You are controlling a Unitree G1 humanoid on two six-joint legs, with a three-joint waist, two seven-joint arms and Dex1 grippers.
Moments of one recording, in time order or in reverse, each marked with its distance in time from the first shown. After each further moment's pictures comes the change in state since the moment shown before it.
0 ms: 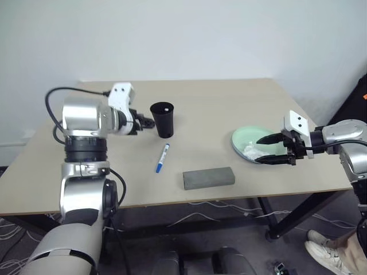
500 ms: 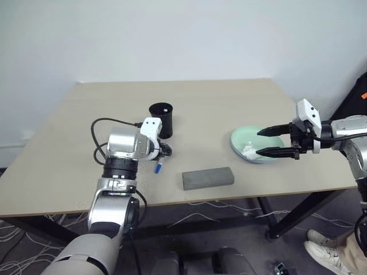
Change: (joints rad) left arm 0.092 -0.185 -0.052 0.149 -0.017 -0.136 0.225; right arm 0.003 0.005 -0.084 -0.020 0.107 0.019 0.013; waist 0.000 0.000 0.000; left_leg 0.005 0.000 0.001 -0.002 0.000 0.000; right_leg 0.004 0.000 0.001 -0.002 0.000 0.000
